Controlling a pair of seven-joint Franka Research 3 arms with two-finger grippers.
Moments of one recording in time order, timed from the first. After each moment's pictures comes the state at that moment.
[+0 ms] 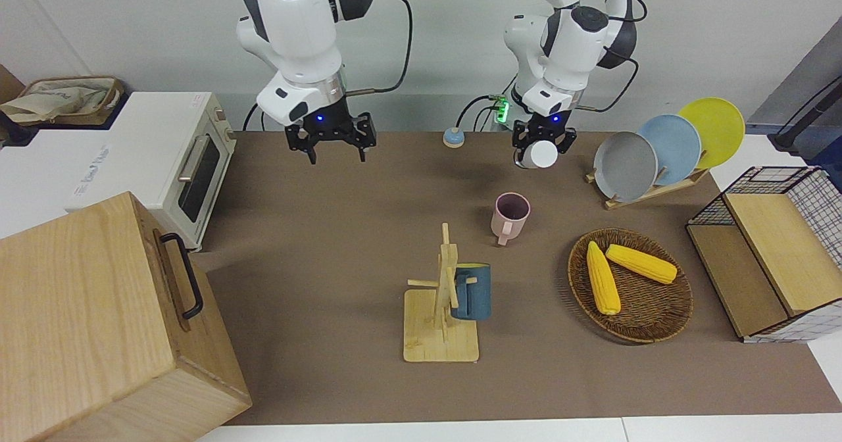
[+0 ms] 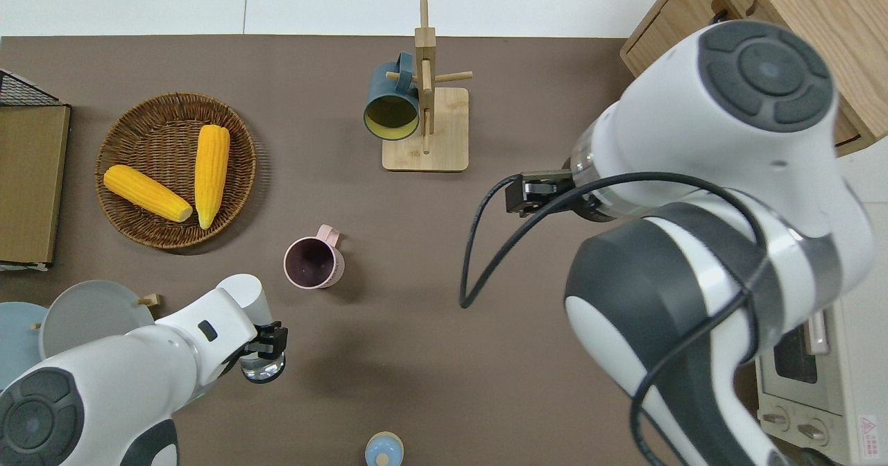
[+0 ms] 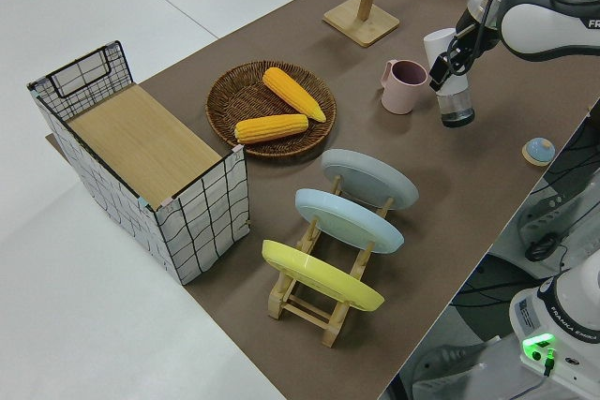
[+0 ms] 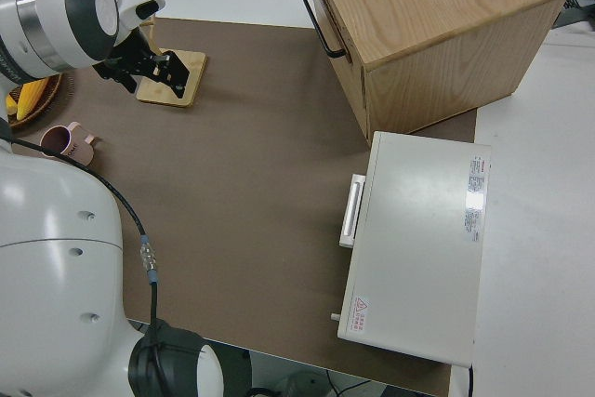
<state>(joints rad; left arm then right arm) -0.26 -0.39 -0.02 -2.48 -0.08 2.23 -0.06 0.03 0.21 0.33 -1.37 -0.03 1.54 0.35</state>
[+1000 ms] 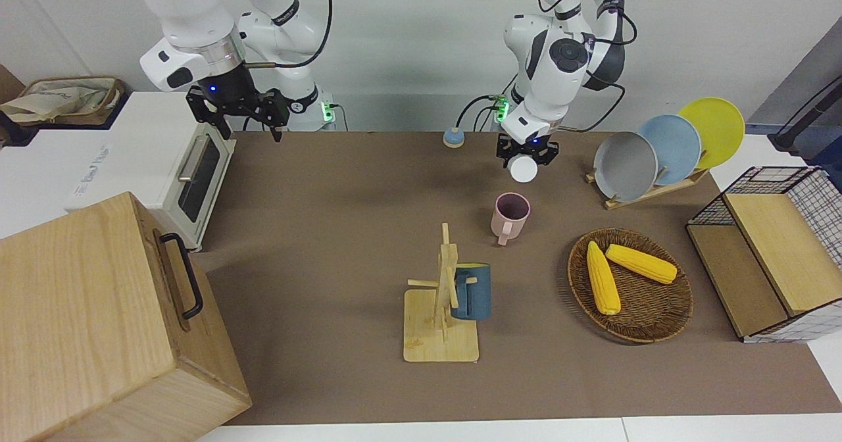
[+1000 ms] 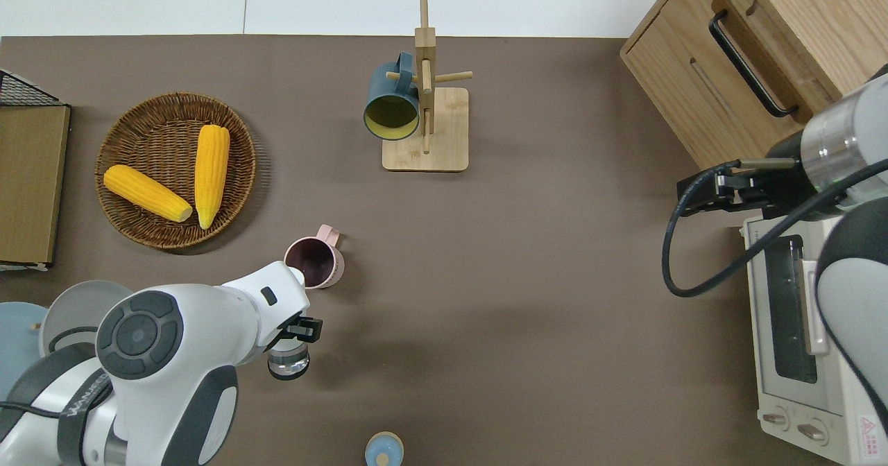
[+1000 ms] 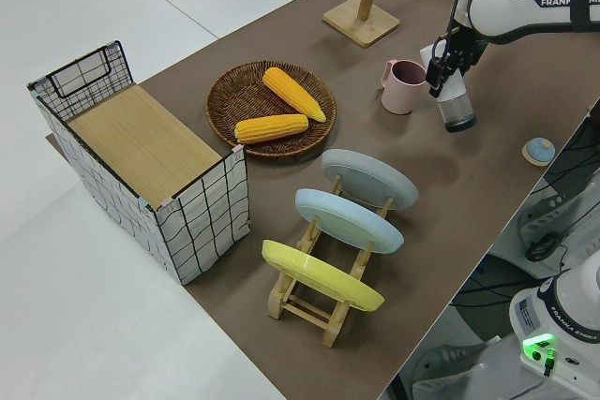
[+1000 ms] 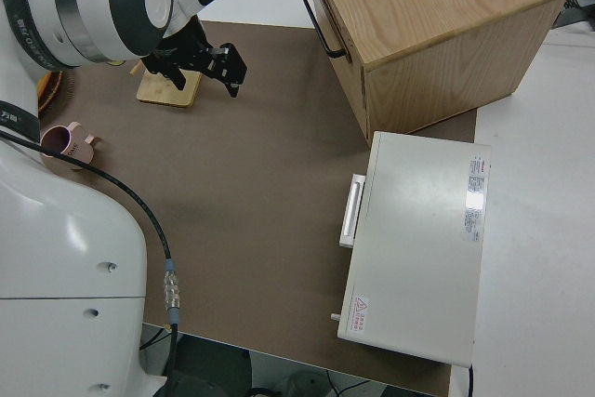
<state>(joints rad) -0.28 -0.19 -0.05 -2.30 -0.08 2.02 -0.06 -0.20 0.11 0.33 -1.37 -0.02 1.43 0.23</state>
